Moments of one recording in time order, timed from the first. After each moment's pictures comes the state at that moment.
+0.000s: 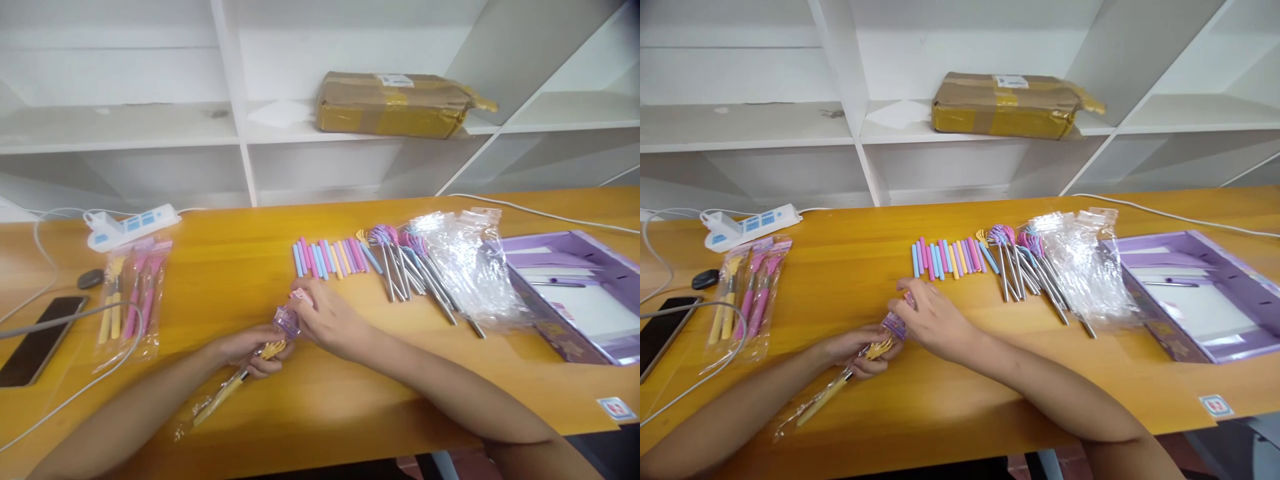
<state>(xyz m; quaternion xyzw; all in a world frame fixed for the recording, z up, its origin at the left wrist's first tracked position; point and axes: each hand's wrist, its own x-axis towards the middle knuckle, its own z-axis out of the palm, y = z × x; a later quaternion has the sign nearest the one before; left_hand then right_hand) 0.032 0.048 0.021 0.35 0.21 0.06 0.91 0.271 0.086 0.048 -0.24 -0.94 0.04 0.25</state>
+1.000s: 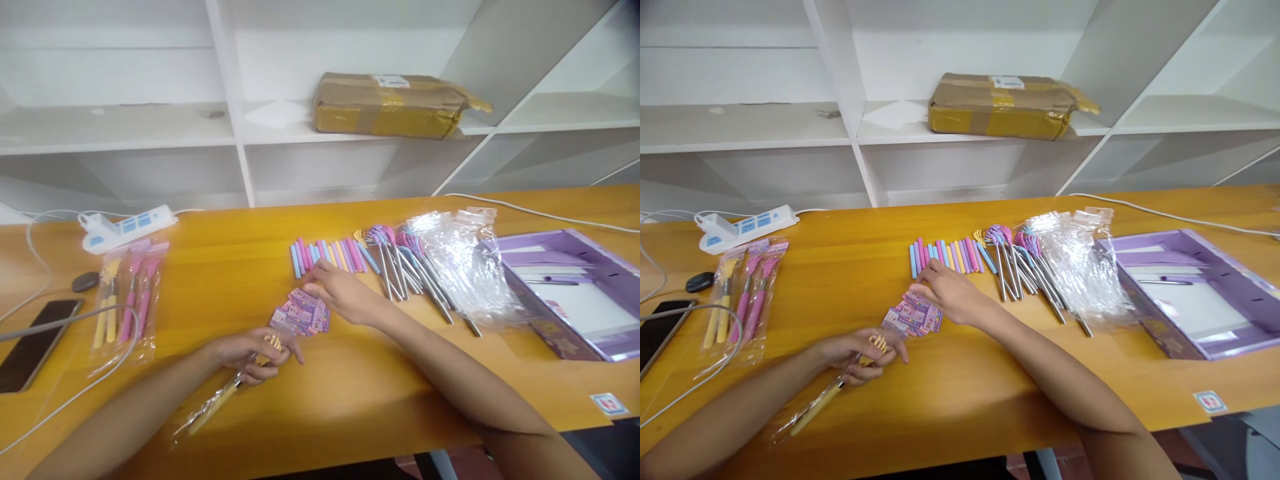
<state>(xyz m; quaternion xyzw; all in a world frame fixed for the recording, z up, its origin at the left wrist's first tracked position) 0.028 0.049 0.027 0.32 0.19 0.08 0.93 0.303 0.133 0.080 -0.37 -0.86 0.32 0.15</state>
